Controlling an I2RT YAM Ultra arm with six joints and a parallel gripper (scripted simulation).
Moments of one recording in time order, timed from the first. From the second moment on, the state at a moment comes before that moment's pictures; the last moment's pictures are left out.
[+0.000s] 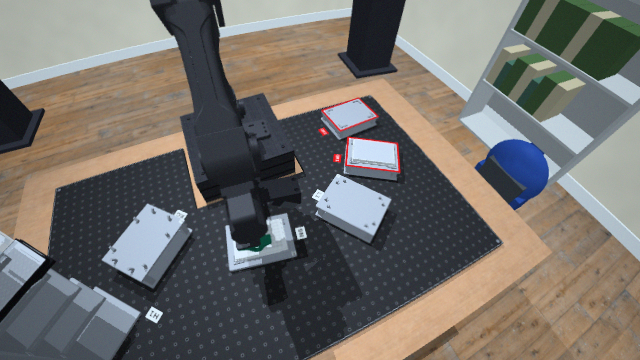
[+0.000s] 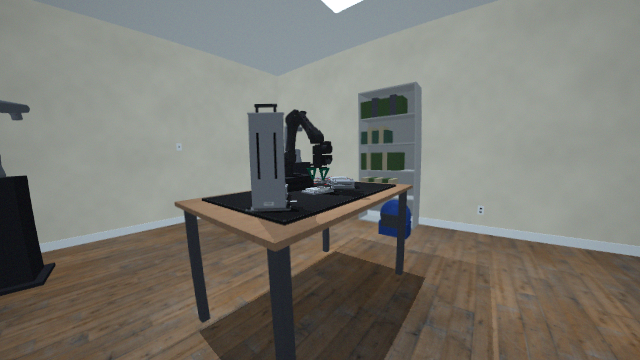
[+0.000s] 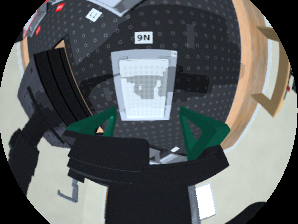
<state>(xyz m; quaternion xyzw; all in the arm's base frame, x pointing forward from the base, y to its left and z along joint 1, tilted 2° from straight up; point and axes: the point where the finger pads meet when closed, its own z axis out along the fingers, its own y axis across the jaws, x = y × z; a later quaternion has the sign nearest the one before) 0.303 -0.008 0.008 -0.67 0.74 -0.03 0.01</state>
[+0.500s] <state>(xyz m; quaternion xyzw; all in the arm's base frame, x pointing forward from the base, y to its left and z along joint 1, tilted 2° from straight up) 0.298 -0.006 0.014 -0.65 0.76 -0.02 0.01</state>
